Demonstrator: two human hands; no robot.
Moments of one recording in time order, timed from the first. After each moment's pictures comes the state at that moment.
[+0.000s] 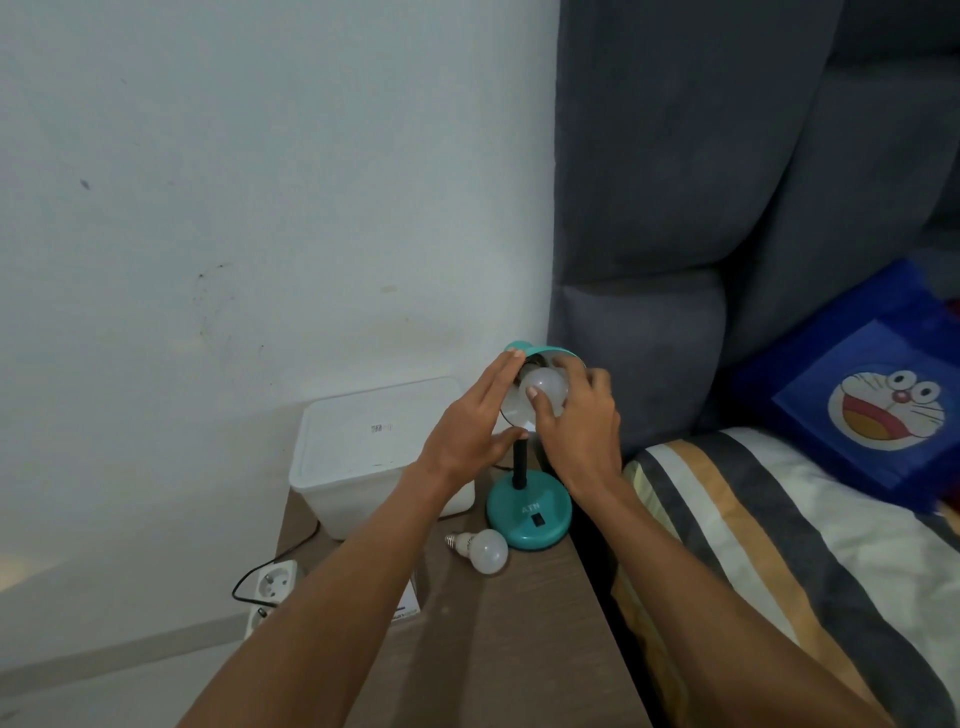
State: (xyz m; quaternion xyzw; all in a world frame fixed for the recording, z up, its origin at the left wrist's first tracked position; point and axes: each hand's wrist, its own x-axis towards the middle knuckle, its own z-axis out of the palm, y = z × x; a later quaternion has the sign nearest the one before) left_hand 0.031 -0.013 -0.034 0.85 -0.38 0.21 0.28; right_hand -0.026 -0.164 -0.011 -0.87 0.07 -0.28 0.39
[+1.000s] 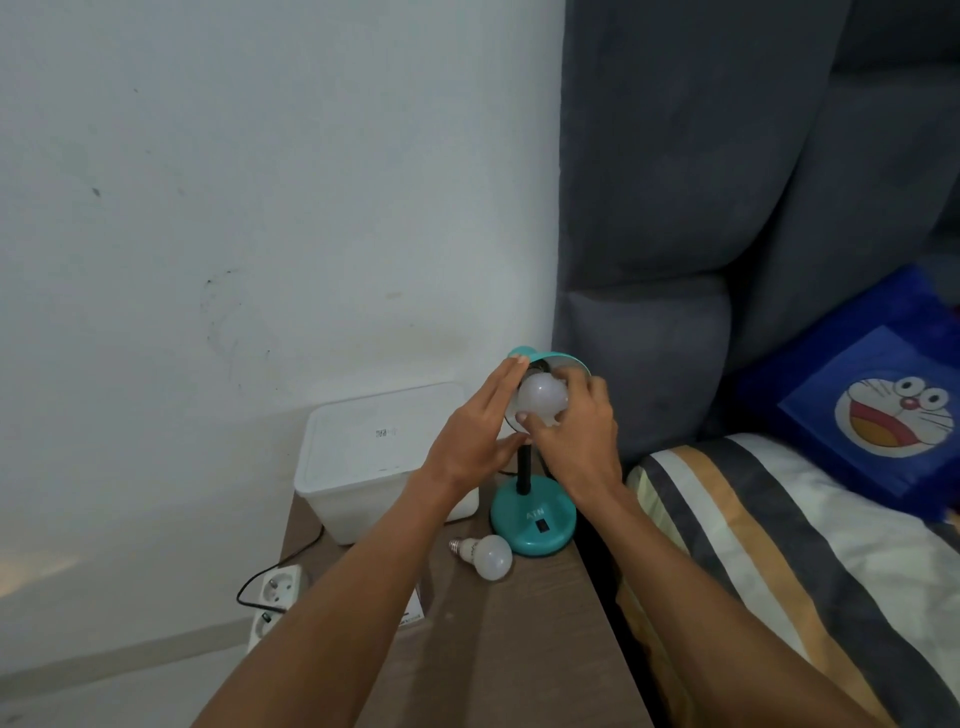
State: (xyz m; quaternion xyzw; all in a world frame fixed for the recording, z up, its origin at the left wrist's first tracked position) left_hand 0.029 -0.013 -0.033 0.85 -0.38 0.22 0.30; right_hand -0.024 -0.160 -0.014 -0.87 0.07 -0.26 0.41
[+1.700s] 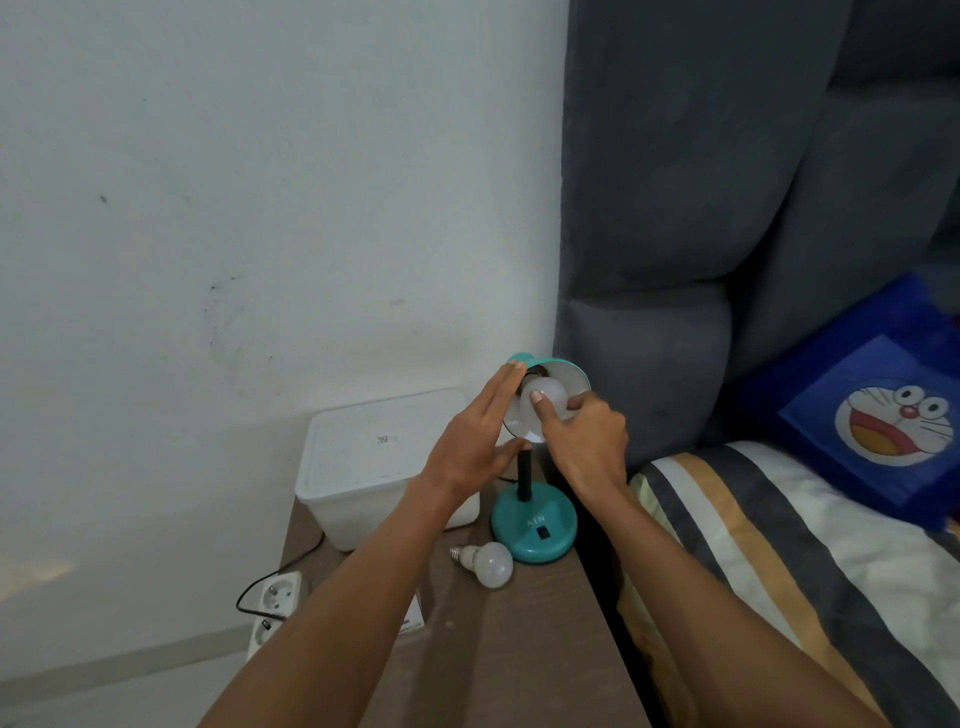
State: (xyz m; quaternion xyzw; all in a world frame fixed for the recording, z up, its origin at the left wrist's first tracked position) left_hand 0.031 -0.010 -0.034 0.86 -0.37 0.21 0.29; right_hand -0.020 -0.164 -0.004 -0.85 0.18 -0.21 0.44
